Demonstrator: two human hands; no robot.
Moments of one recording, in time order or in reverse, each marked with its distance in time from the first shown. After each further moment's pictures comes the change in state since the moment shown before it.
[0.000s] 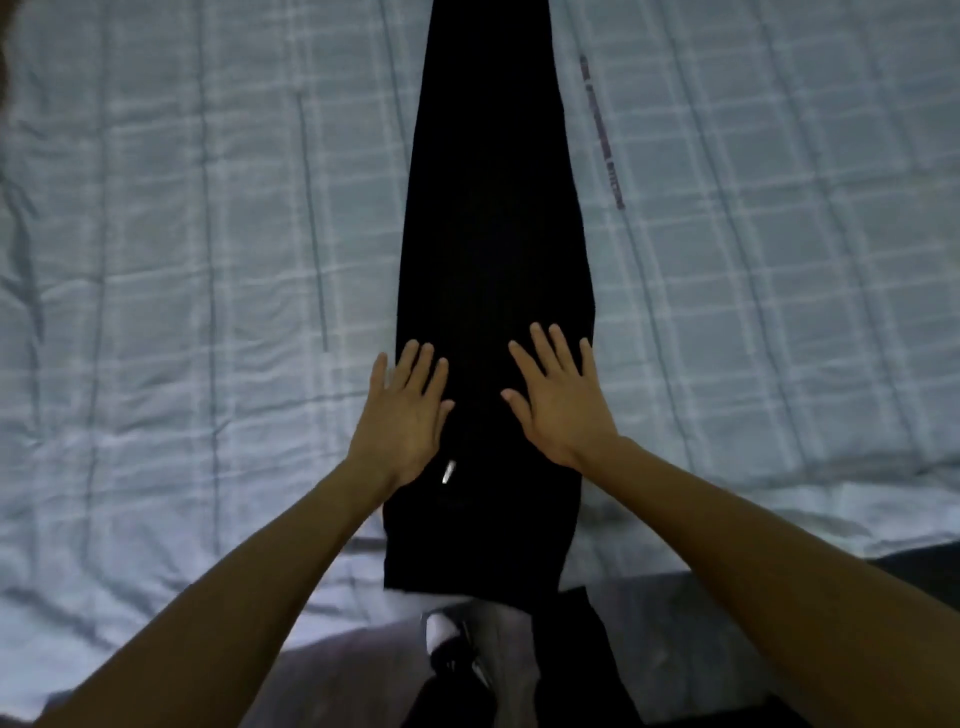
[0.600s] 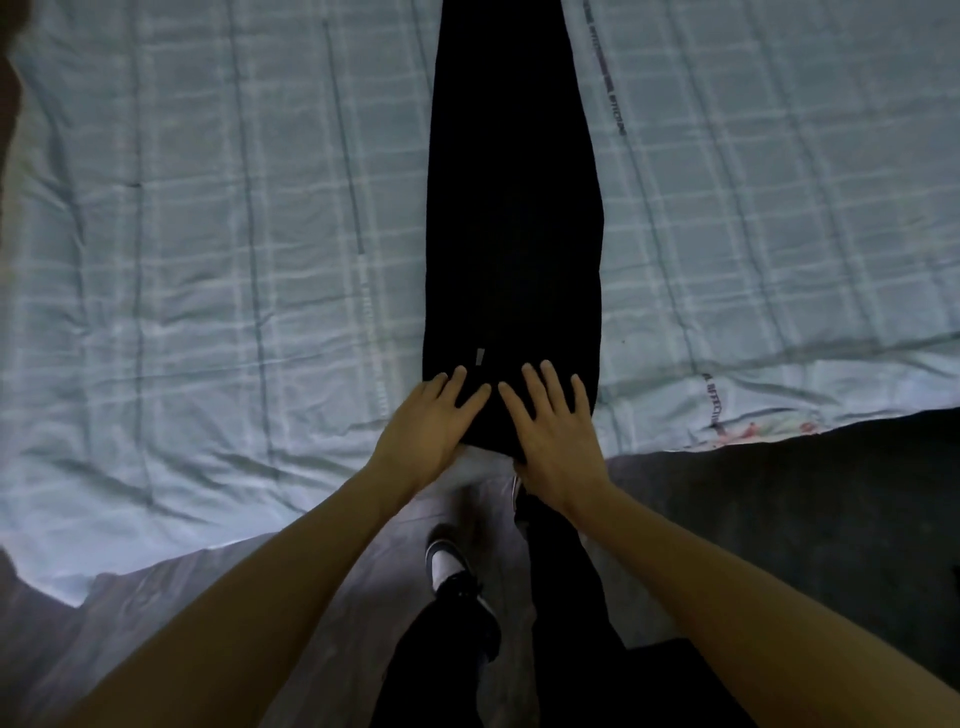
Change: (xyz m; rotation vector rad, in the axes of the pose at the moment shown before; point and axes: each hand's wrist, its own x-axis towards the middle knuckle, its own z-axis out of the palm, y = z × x) left_hand -0.134 0.022 0.032 -0.039 -0.052 0.223; right_hand -0.151 -0.098 0.052 -0.231 0.008 0.008
